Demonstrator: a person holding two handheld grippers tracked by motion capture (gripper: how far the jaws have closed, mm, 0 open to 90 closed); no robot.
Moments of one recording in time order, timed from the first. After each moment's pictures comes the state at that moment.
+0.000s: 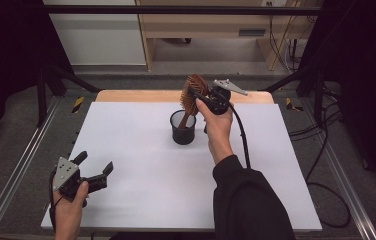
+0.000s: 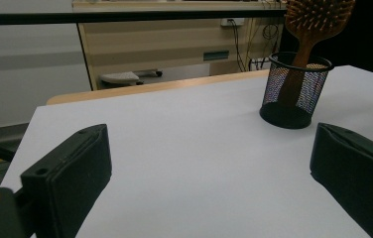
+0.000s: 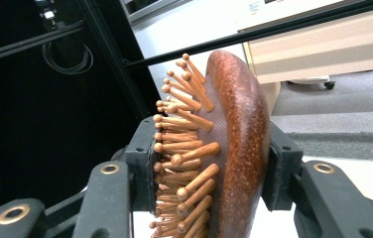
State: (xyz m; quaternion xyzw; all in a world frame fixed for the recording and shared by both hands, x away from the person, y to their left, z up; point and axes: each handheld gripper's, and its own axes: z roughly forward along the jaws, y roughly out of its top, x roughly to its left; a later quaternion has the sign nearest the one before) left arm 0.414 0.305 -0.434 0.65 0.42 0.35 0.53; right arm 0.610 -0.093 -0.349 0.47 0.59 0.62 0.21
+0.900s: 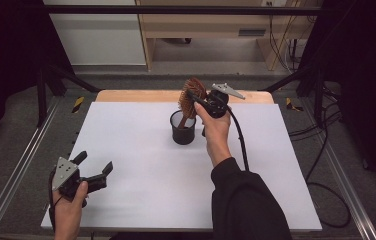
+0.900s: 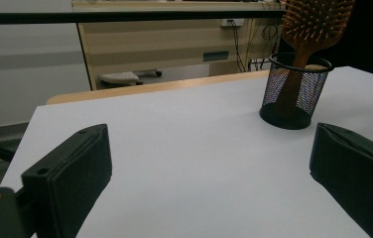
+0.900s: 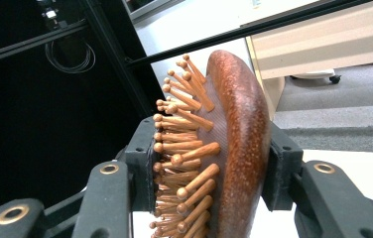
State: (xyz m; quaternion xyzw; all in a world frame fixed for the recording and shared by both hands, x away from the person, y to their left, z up) left arm 0.414 0.306 -0.434 0.65 0.42 0.34 0.53; right arm 0.609 -0.090 -0.362 0.48 0.59 0.63 0.19
